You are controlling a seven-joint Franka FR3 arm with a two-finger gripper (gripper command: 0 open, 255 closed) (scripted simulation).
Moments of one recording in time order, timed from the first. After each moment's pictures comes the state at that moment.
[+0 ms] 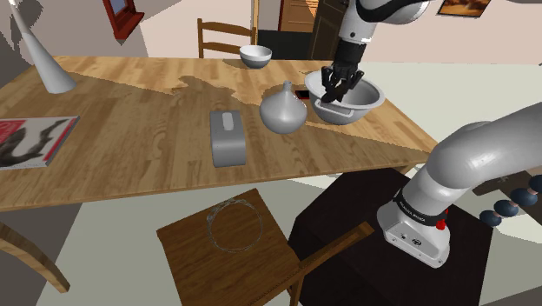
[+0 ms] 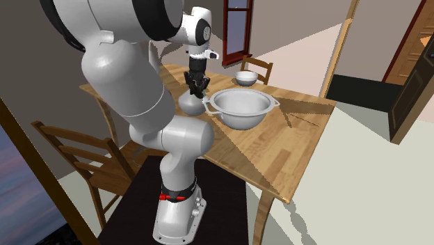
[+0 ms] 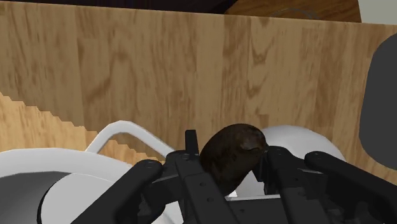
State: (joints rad) arm -0.18 -0.54 0.09 -2.49 0.18 1.88 0.35
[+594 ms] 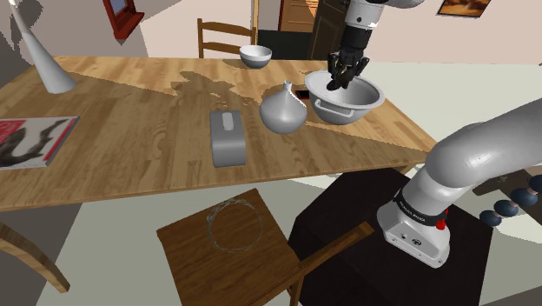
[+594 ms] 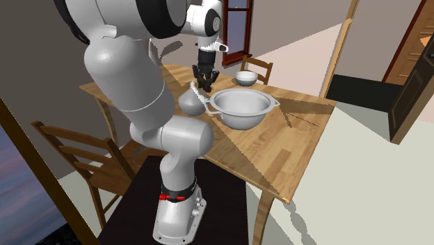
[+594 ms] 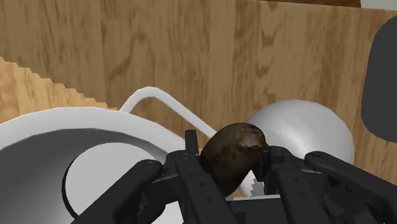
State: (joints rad) arm -0.21 -0.49 0.04 -2.38 0.14 1.81 0.29
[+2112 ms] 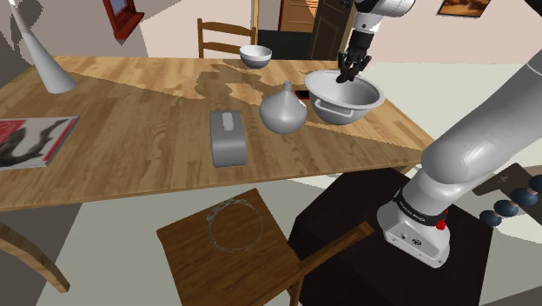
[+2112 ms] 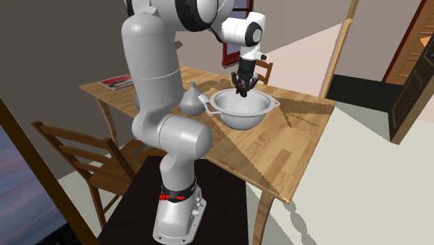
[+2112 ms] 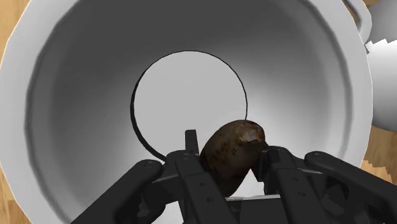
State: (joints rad) arm -0.33 -0.10 -0.17 -2.11 0.07 1.90 -0.01
